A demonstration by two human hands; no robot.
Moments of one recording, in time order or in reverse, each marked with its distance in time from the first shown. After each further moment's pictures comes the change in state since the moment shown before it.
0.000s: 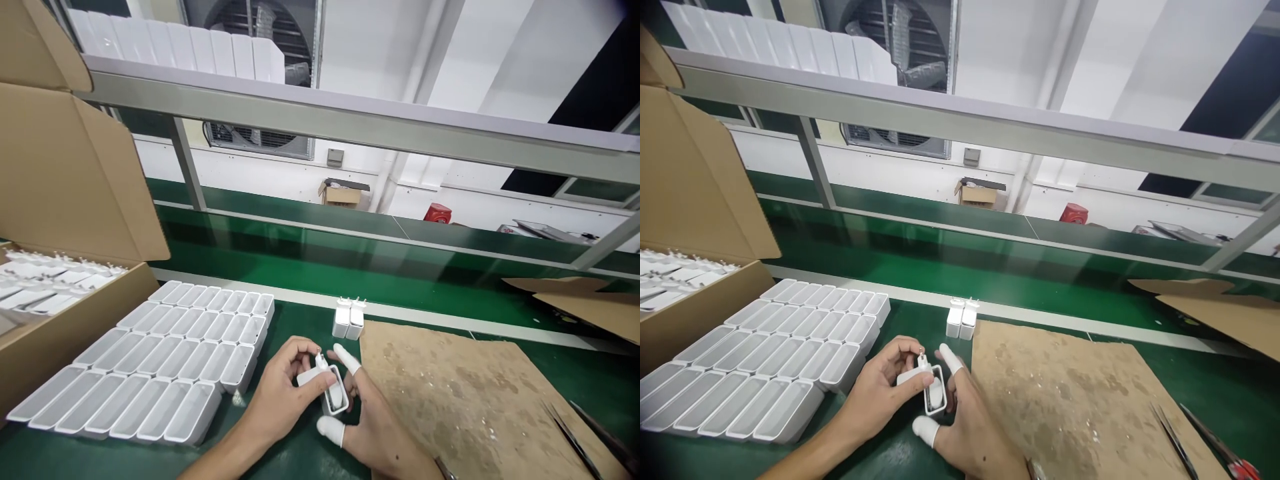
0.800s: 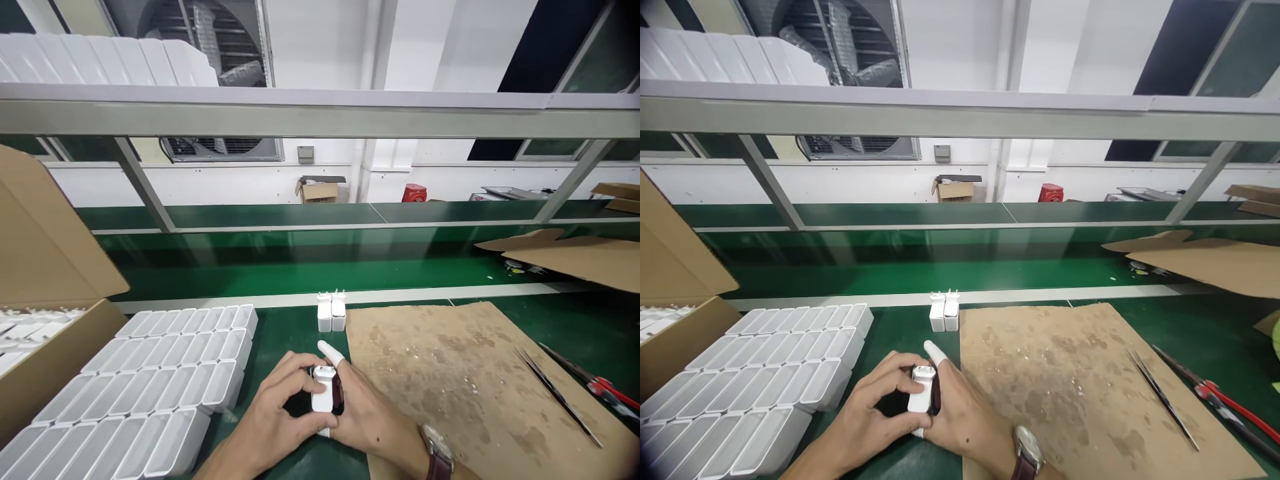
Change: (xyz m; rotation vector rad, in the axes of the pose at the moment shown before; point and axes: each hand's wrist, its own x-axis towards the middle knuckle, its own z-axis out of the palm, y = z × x) left_hand -0.002 0.009 -0.005 0.435 -0.323 0.523; right_hand 0.004 0.000 -0.004 -0.025 -0.080 -0.032
